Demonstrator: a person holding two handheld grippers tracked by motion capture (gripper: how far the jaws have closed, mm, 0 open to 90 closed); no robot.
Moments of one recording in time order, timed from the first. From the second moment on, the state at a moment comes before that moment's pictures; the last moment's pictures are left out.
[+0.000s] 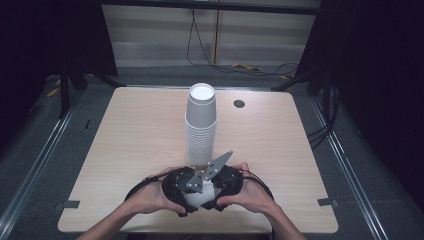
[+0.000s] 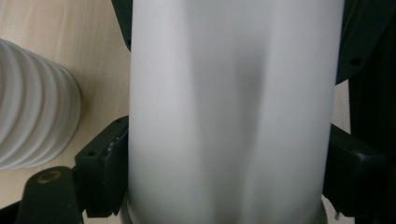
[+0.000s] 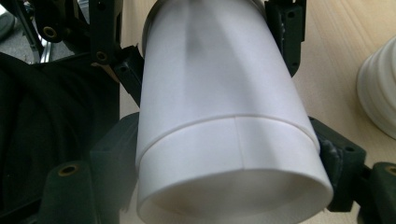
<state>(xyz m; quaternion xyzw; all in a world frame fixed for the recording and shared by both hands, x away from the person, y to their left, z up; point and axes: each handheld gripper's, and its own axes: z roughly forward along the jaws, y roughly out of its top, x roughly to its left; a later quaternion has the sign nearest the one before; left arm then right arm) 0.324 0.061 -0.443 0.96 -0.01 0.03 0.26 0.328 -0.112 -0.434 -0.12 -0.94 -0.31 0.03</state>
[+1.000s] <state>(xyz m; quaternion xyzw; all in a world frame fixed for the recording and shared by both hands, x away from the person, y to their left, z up) 0.346 0.104 -0.430 0.91 0.01 -0.02 0.42 0.332 -0.121 -0.435 -0.14 -0.93 -0.33 0.03</state>
